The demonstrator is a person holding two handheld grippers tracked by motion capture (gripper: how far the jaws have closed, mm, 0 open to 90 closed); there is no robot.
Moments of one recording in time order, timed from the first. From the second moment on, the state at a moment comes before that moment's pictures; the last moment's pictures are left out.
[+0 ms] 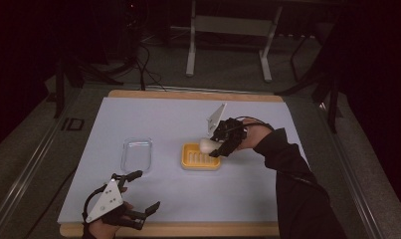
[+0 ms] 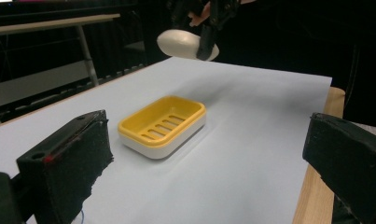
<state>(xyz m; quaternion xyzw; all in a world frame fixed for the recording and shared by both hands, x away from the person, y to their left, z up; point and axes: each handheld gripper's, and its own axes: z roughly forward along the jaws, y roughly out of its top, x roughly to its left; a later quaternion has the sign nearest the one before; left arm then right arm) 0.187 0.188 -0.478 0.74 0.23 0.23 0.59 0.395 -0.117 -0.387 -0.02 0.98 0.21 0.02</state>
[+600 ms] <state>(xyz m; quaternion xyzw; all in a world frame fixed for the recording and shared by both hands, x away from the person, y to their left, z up) 0.188 0.188 -0.478 0.74 0.23 0.23 0.59 0.402 -0.097 -0.393 -0.07 0.97 0.23 0.01</state>
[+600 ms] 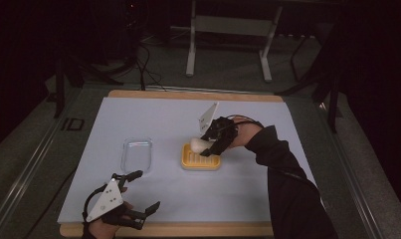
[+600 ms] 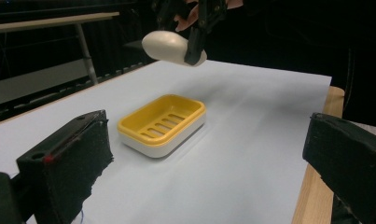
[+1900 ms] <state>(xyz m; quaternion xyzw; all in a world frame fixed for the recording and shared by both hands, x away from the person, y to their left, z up) 0.187 0.190 -0.478 0.74 0.23 0.23 0.59 0.434 -0.094 -0.474 -0.05 0.97 0.22 0.00</state>
